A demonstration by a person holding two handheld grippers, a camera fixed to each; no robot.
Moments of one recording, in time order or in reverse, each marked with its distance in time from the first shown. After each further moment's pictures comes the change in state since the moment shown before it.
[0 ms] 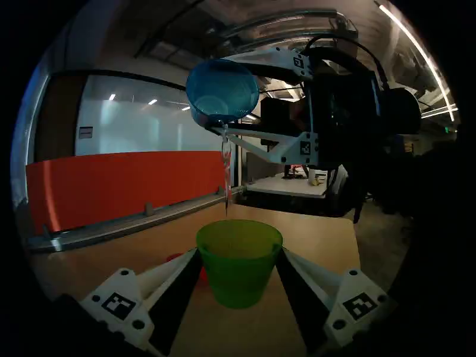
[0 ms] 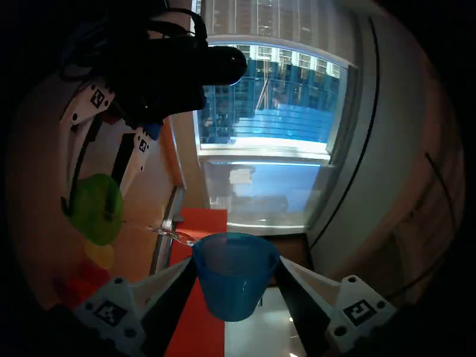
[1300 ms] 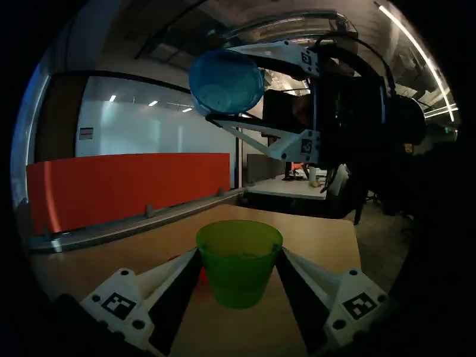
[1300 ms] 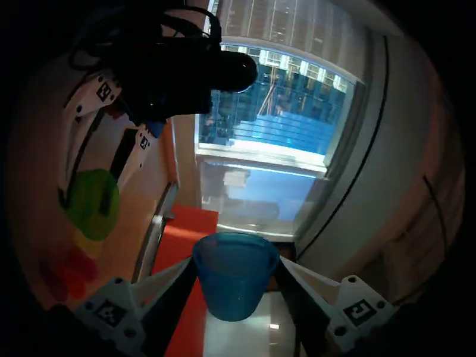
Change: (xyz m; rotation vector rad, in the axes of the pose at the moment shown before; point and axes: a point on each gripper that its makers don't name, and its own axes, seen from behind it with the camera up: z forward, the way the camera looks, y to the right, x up) left arm 0.002 -0.003 0.000 0.003 0.009 0.001; right arm 0.005 0.013 0.000 -0.038 0.009 -0.077
